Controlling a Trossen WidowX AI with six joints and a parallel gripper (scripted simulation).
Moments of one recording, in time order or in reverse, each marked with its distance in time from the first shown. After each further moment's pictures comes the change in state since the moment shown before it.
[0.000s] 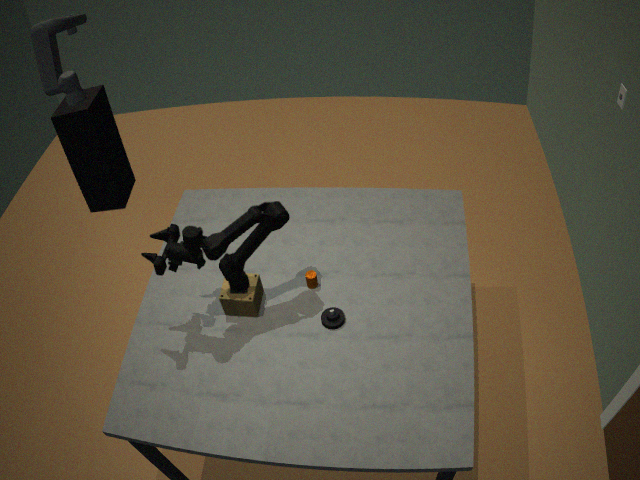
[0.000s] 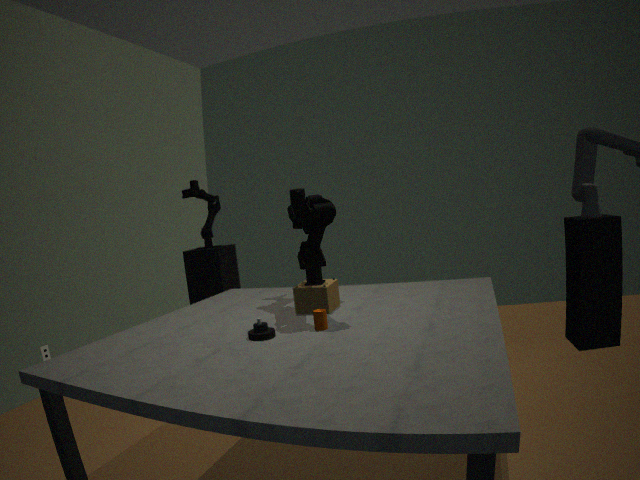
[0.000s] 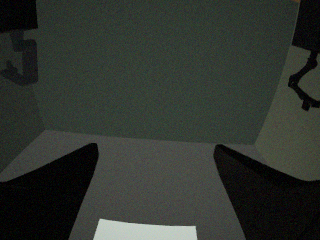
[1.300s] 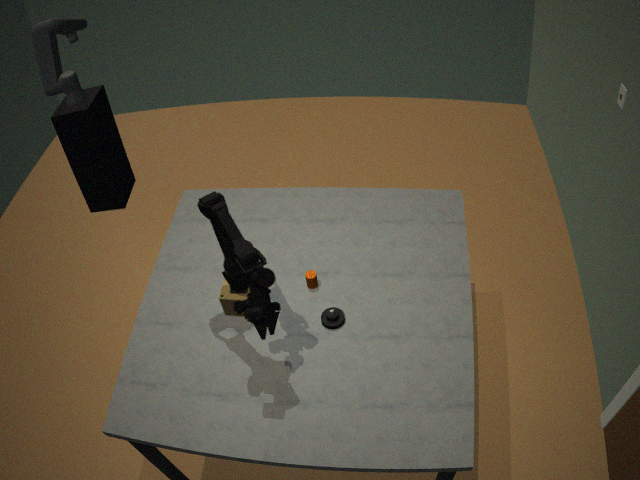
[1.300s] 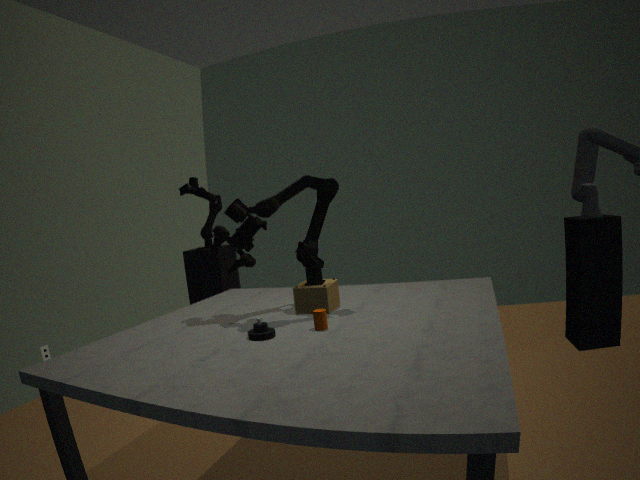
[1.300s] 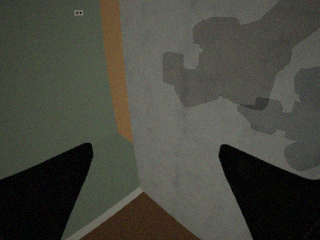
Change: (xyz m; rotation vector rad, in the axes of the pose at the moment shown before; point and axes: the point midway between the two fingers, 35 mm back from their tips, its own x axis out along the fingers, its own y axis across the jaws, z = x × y) arm -0.440 -0.172 0.060 -1.337 0.787 -2.053
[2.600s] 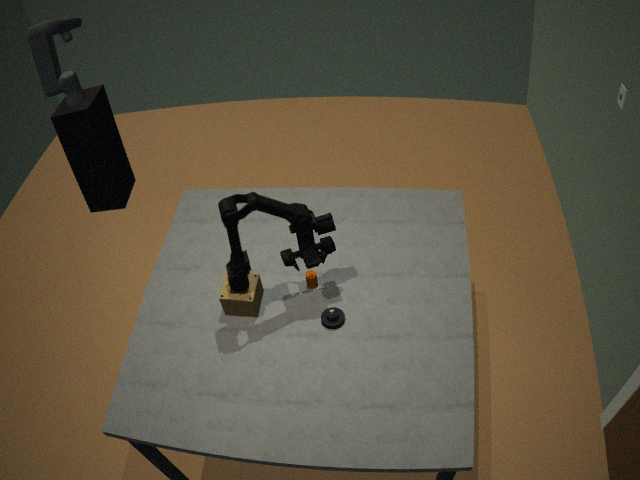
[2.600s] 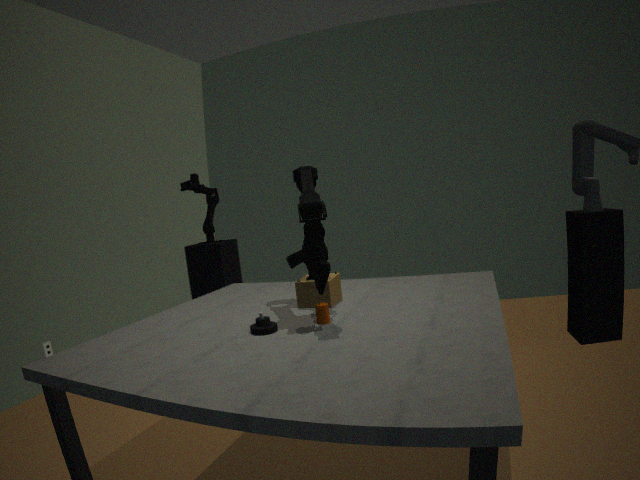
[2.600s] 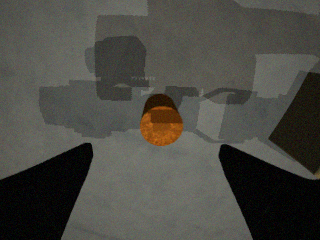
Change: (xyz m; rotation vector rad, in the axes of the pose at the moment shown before) arm -0.186 -0.327 -0.100 -1.826 0.722 -0.700
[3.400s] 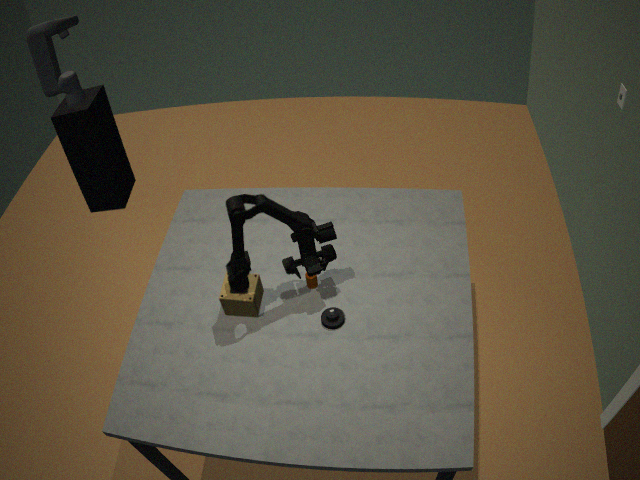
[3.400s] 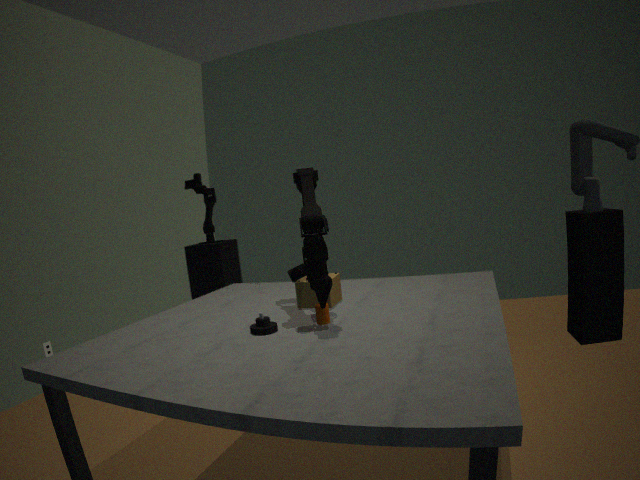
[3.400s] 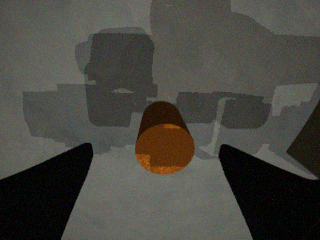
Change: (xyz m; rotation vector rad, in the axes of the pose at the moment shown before) arm 0.043 -0.001 -0.001 -0.004 0.000 -0.001
